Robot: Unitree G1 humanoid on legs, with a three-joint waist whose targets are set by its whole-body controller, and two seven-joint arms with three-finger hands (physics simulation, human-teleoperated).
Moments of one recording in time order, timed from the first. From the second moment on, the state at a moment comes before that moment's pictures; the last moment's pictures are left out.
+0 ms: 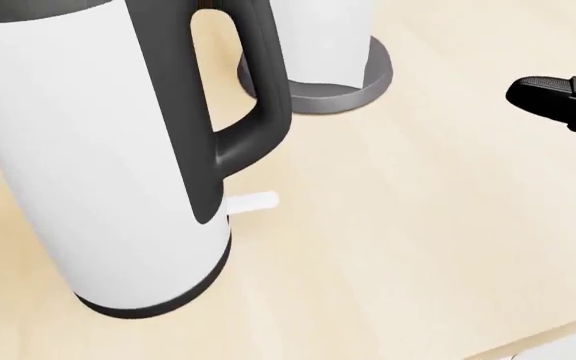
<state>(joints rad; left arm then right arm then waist) -0.32 0.60 0.68 -0.79 -0.65 0.86 0.20 -0.54 -0.47 -0.38 -0.28 0.48 0.68 -0.23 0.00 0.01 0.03</state>
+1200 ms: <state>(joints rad) -0.32 0.61 0.68 -0.80 -0.67 0.84 0.19 -0.77 -0.43 -0.25 -0.10 0.35 0.72 -0.10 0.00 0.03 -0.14</state>
